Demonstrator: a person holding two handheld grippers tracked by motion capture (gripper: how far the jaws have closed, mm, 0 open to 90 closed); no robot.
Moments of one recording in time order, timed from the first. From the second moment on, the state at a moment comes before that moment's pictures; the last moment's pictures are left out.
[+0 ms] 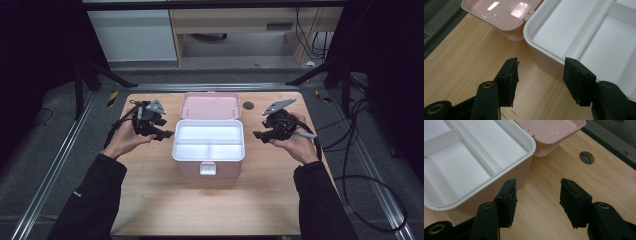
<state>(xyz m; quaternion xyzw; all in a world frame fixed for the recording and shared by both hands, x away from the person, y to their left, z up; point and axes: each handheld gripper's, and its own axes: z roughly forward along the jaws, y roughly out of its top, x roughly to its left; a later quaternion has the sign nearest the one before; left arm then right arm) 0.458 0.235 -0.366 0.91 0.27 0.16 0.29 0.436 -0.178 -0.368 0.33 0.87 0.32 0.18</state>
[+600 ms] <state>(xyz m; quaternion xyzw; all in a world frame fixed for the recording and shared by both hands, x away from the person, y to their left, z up) 0.491 0.246 -0.382 0.81 0.39 0.19 0.39 0.453 -0.186 -0.379 0.39 0.80 0.39 0.22</state>
